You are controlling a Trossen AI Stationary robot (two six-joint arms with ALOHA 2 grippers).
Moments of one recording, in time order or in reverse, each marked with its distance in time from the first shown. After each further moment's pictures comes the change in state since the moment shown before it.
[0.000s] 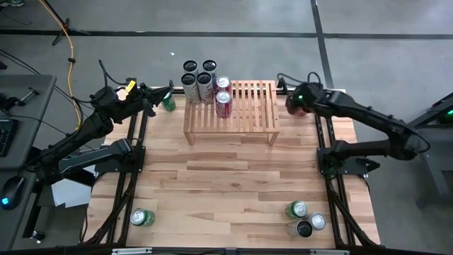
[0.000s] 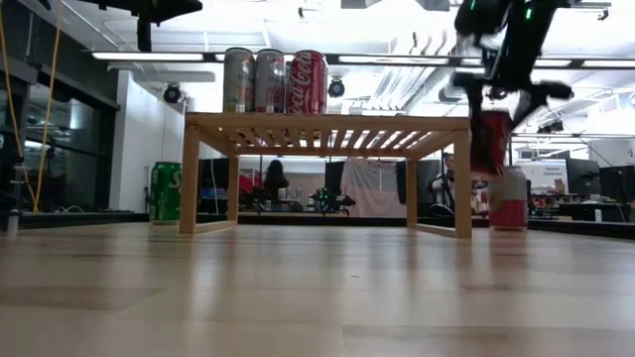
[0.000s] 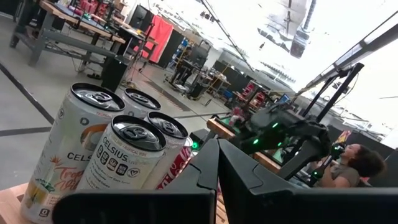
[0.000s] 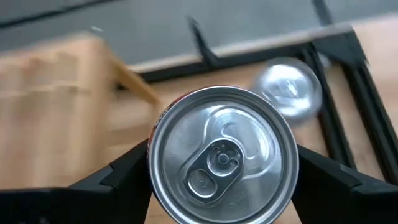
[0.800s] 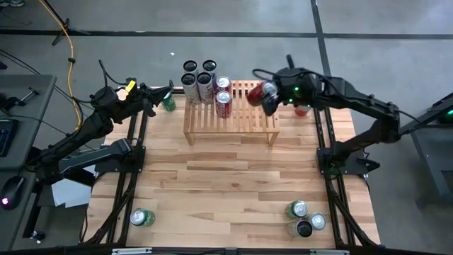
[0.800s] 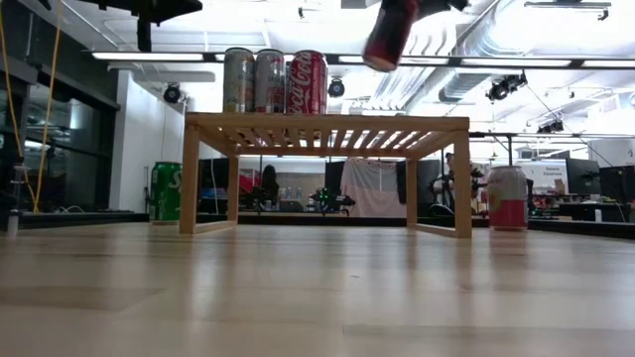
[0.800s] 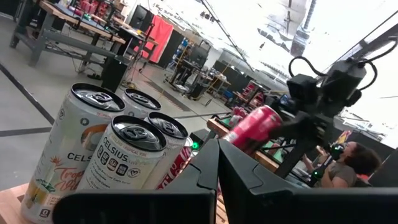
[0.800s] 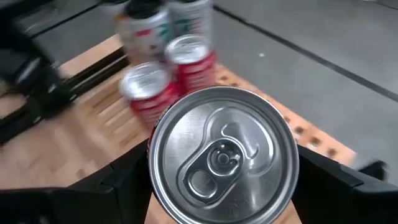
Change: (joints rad) left arm 0.000 0.000 0.000 0.000 -0.001 0.002; right arm 0.357 0.286 0.694 -0.001 -0.123 -0.634
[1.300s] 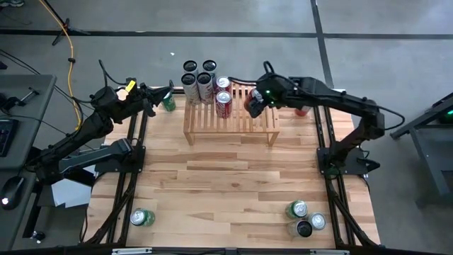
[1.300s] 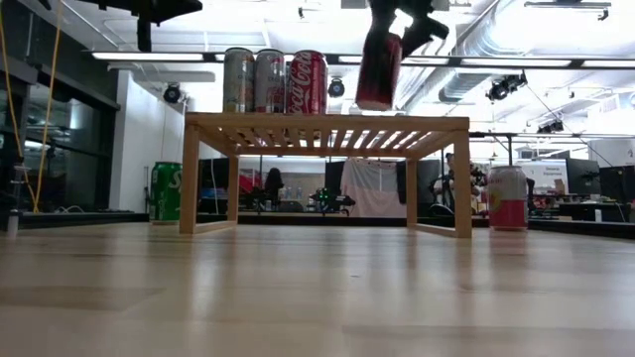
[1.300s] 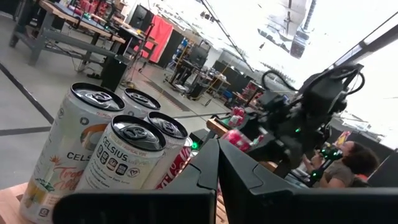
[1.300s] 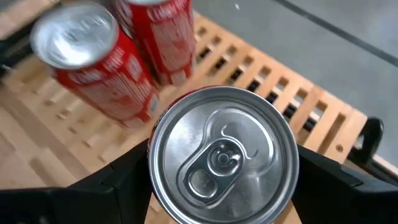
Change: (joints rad) left arm 0.000 0.000 0.000 0.000 0.000 -0.006; right arm -0.024 0.186 0.037 -0.084 0.006 0.092
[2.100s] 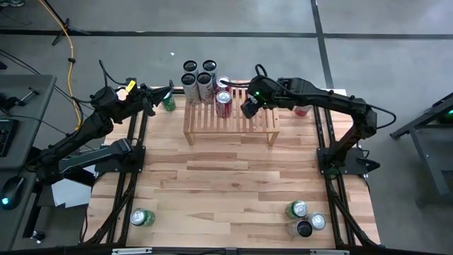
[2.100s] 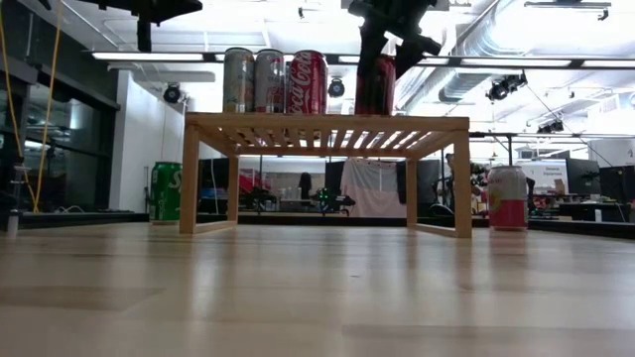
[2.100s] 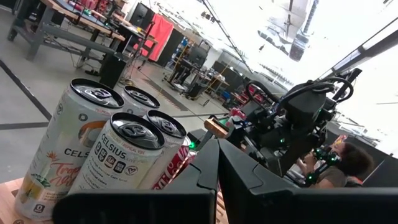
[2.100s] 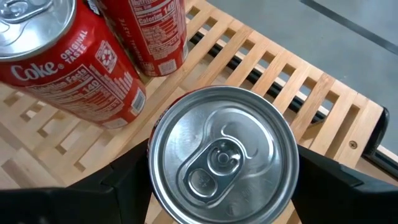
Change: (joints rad) left arm 0.000 0.000 0.000 0.000 0.001 -0.029; right arm -0.028 0.086 0.001 -0.008 -0.002 0.031
